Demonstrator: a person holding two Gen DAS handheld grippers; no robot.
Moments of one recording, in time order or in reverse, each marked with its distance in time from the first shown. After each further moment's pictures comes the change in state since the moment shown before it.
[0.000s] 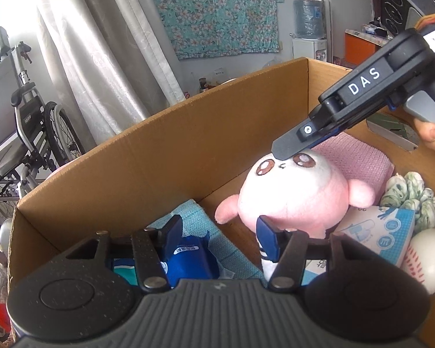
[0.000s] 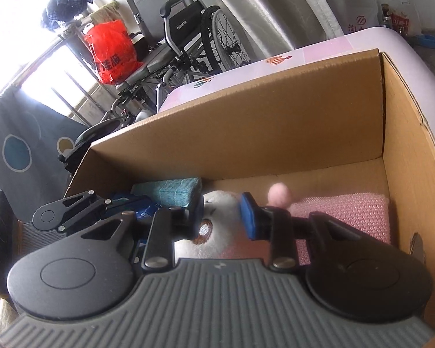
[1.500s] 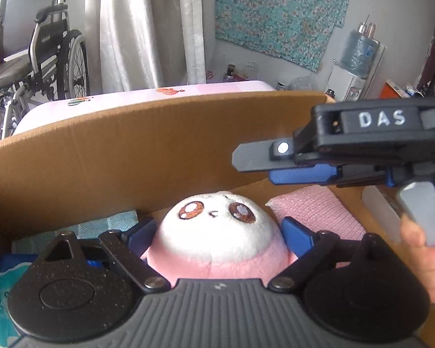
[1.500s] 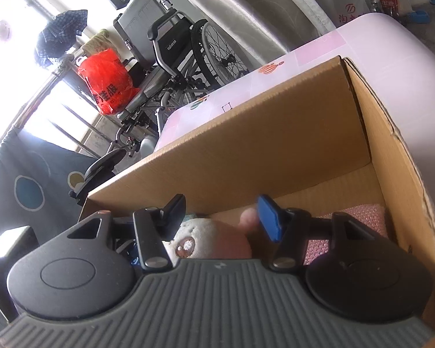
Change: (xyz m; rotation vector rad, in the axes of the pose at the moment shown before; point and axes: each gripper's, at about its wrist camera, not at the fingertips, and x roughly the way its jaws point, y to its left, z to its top) left arm 0.033 0.004 0.034 -0.400 0.040 -0.057; right arm 0.019 -0.018 0.022 0.135 -0.054 0.054
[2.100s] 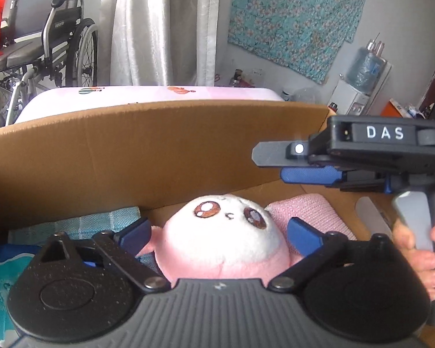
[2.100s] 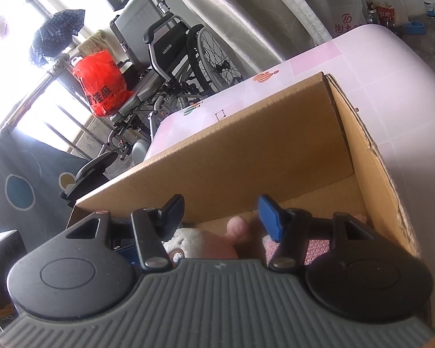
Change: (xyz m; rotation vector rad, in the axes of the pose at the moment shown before) left arm 0.004 0.019 -0.002 -0.080 0.022 -0.009; right arm 0.006 -0.001 0.004 -0.019 -0.027 -0.034
